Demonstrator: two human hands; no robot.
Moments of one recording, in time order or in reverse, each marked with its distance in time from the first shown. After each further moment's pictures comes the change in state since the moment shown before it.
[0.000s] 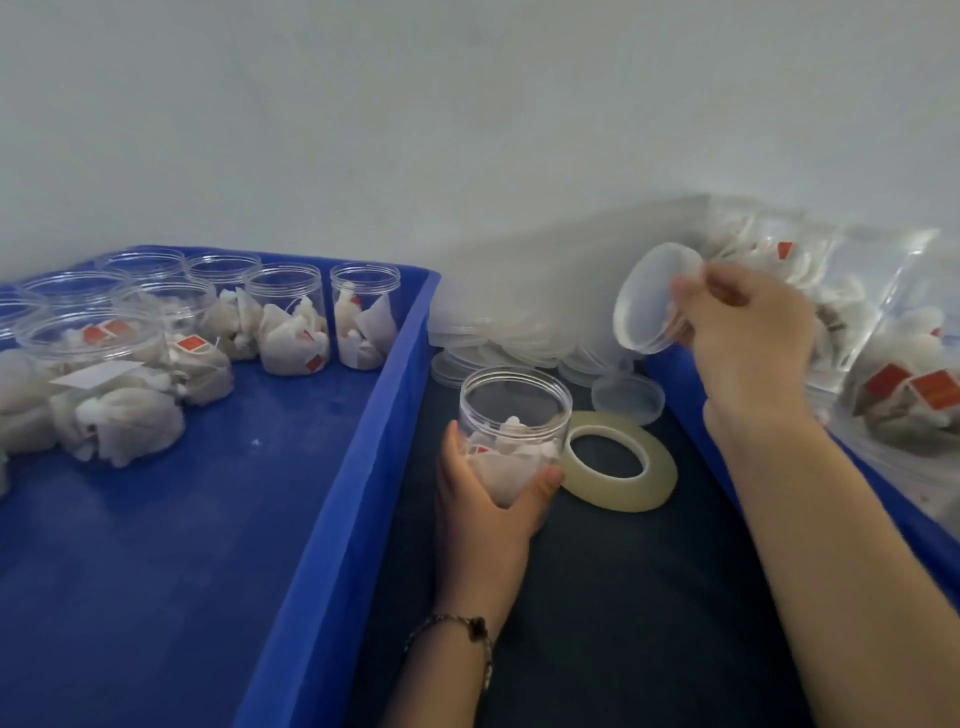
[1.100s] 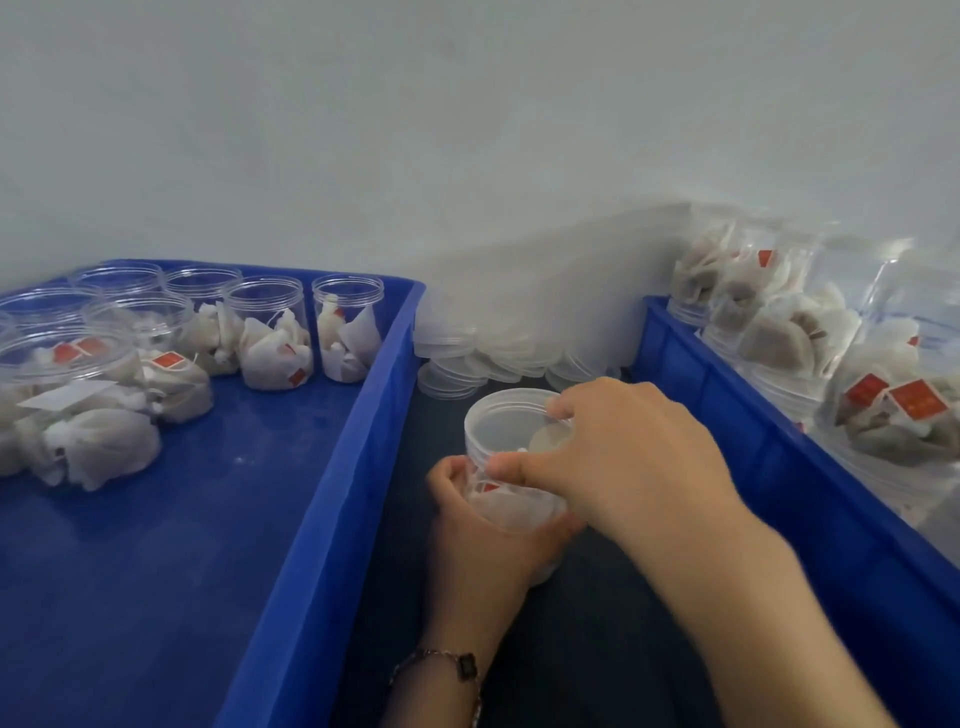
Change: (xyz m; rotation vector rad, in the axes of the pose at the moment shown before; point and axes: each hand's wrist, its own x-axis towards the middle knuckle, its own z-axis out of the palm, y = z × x) left_hand -0.004 0.015 0.002 0.051 -0.061 -0.167; right_hand -0.077 -0.042 0.005 -1.069 -0.636 -0.195
